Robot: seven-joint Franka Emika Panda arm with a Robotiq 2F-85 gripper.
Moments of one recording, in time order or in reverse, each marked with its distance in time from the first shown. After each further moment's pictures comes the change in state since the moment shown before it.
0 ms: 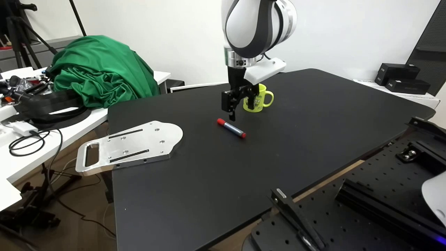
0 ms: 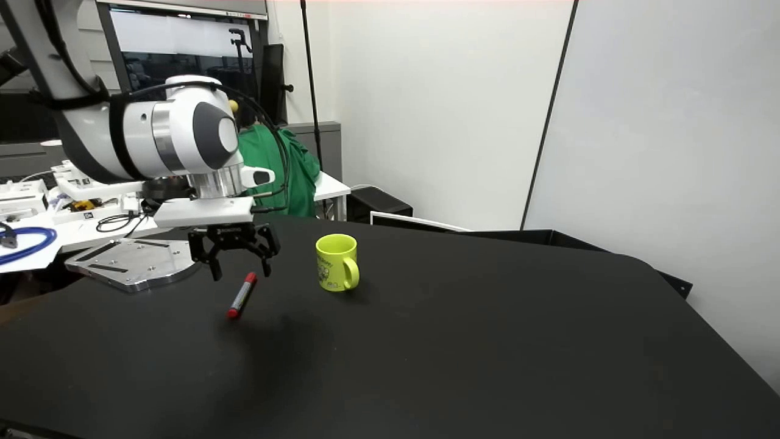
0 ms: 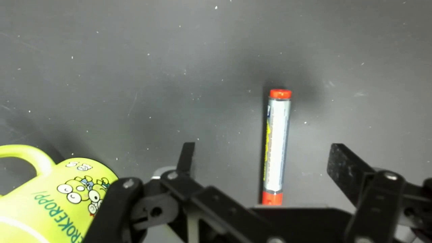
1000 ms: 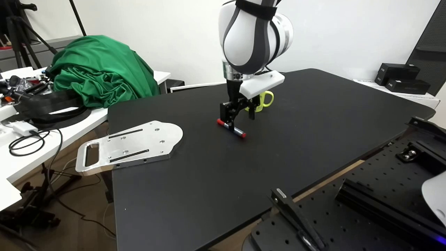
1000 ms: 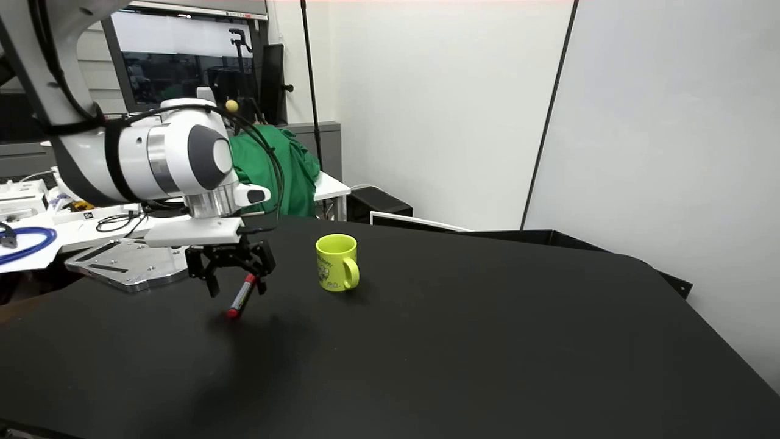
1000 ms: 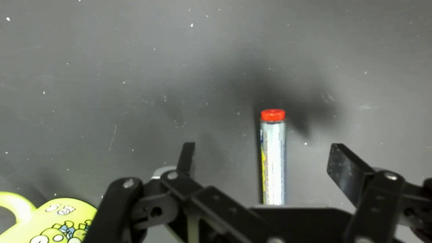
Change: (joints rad) arm 0.064 0.075 -0.038 0.014 0.022 0.035 0.105
